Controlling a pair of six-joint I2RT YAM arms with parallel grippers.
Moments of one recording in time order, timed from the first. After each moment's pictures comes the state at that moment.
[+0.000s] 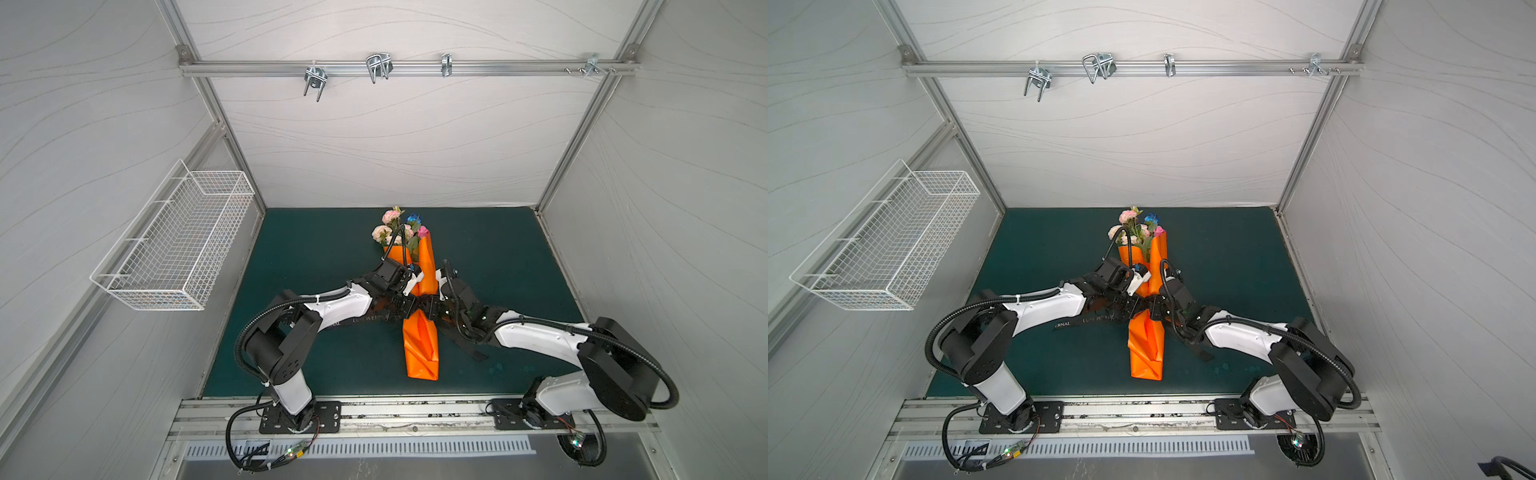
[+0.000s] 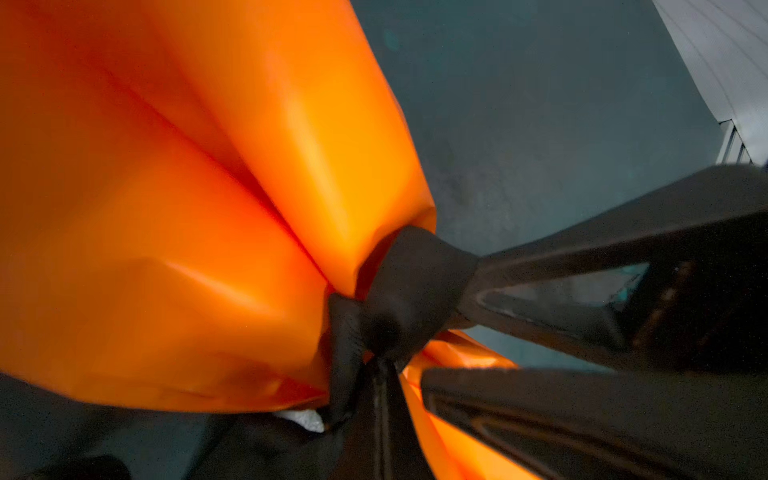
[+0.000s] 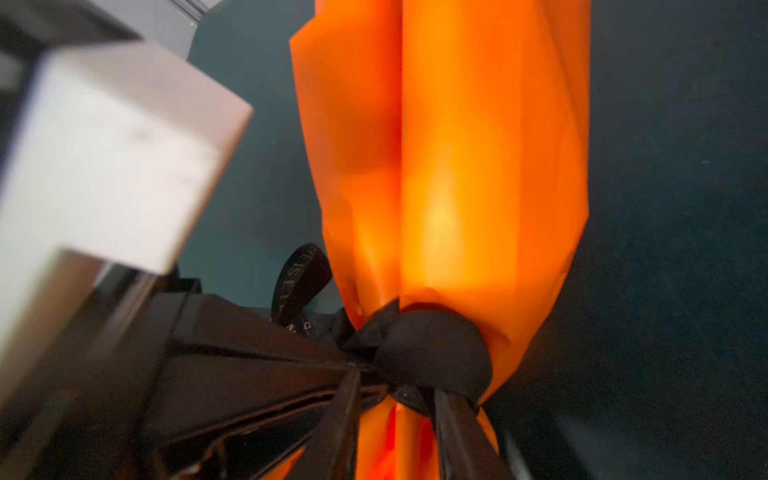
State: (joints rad) left arm -0.67 1.69 0.97 -0.23 0.38 -0.17; right arm 0.86 1.39 0.64 0.10 0.05 0.74
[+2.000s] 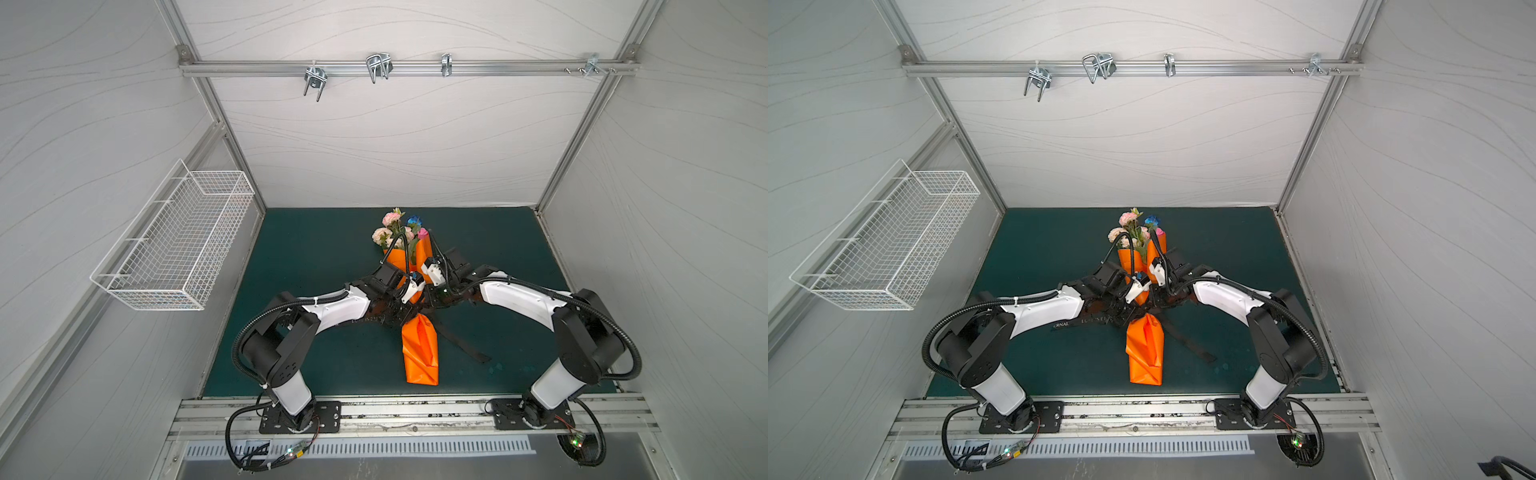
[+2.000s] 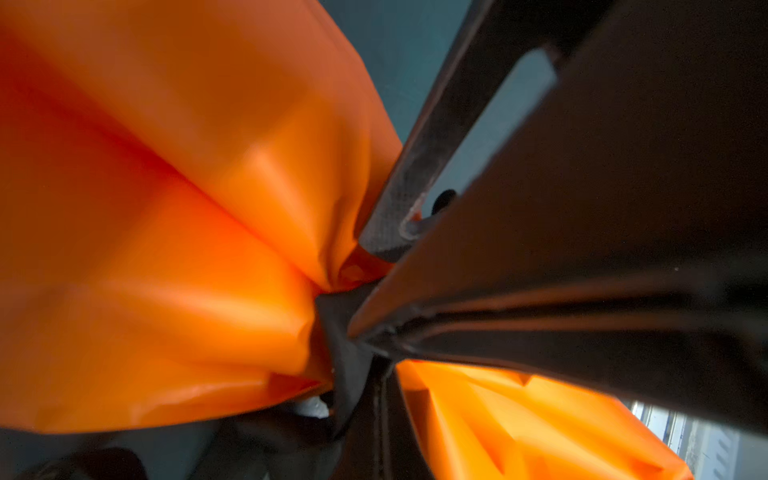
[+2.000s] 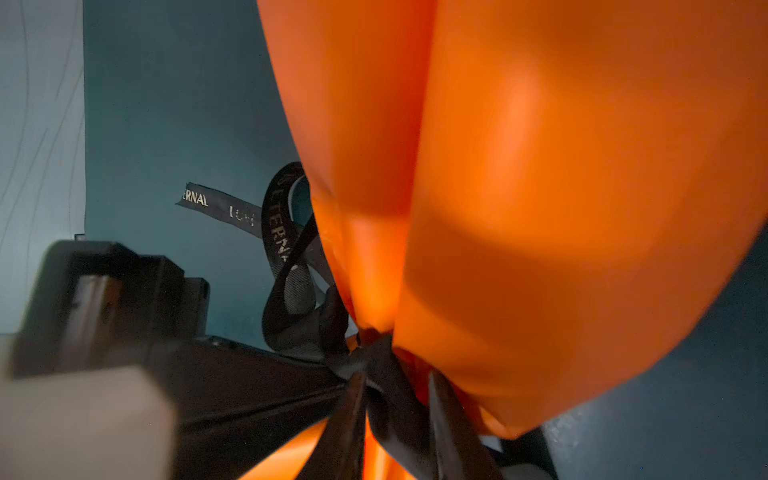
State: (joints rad) left arm -0.67 1.67 0.93 -0.27 0.42 0.01; right arm 0.67 1.64 1.04 -0.46 -0.40 0.40
